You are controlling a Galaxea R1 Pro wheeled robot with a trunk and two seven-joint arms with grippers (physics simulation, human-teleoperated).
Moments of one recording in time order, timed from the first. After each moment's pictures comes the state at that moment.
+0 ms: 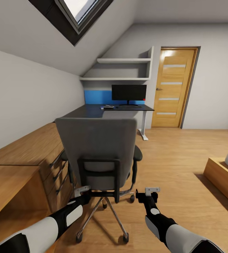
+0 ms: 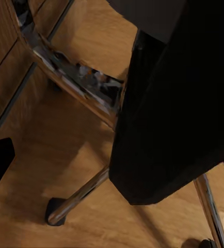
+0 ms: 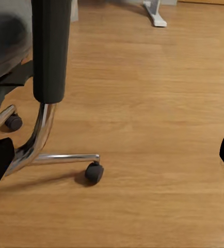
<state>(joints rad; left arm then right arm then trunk) -0.75 0.01 -0.97 -0.30 1.21 -0.06 0.32 -0.70 0.07 0.49 -0.18 -0.36 -0.36 -0.25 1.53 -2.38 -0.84</state>
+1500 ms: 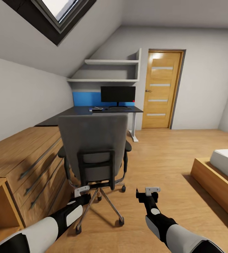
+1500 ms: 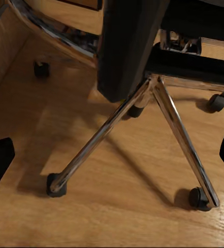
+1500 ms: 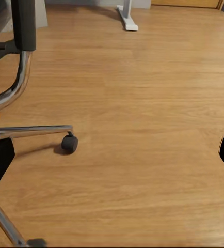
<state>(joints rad) -0.75 0.01 -0.97 -0.30 1.21 -0.06 0.32 -0.70 0.07 0.49 -0.18 -0.36 -0.36 -0.25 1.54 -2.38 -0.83</state>
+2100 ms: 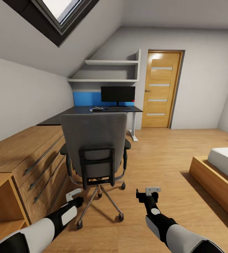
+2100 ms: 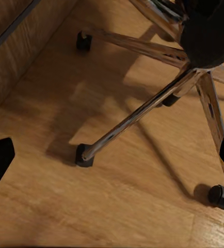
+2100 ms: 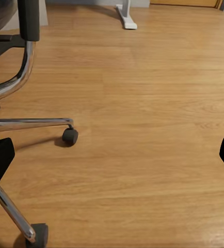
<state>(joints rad) -0.75 0.02 -0.93 -0.21 1.33 -0.09 0.33 -0.70 0.07 0.49 -0.18 -0.36 -0.36 -0.25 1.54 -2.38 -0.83</state>
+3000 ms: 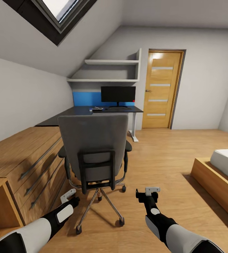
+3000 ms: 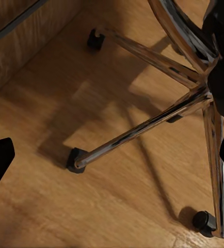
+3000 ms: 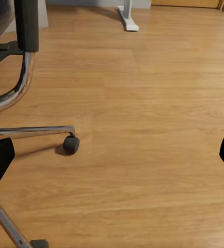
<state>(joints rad) -0.75 0.05 -0.91 -0.21 1.49 -0.10 0.32 -0.70 0.07 0.49 -0.18 -0.36 -0.36 -0.25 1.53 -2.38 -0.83</state>
